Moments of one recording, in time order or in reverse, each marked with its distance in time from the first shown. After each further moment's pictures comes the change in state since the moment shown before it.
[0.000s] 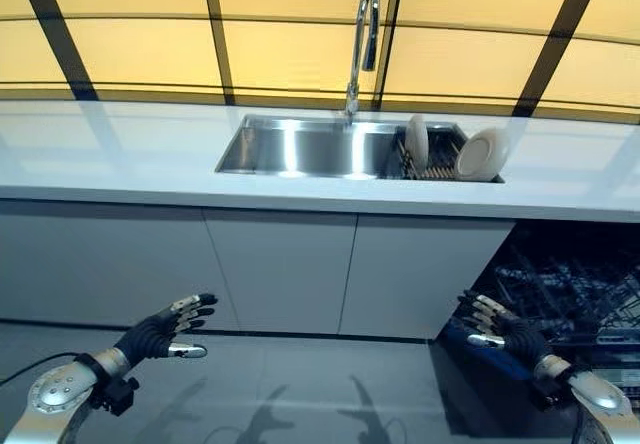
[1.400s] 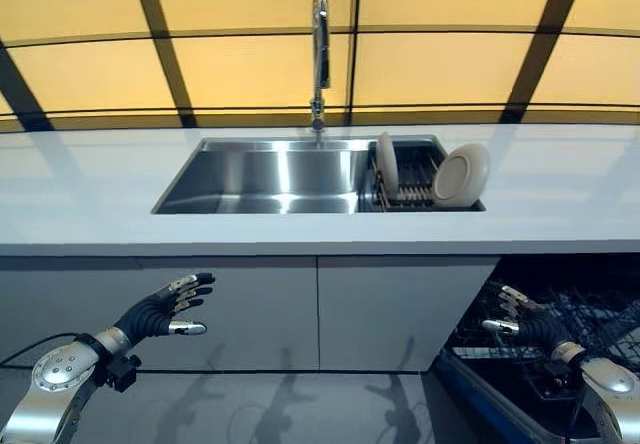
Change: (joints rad) left arm -0.087 0.043 -0.011 0.062 -0.025 -0.024 0.026; right arm -0.085 -0.091 -0.032 0.078 -0.175 0.072 -0.068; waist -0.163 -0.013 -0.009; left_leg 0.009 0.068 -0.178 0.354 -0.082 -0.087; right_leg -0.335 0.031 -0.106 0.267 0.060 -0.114
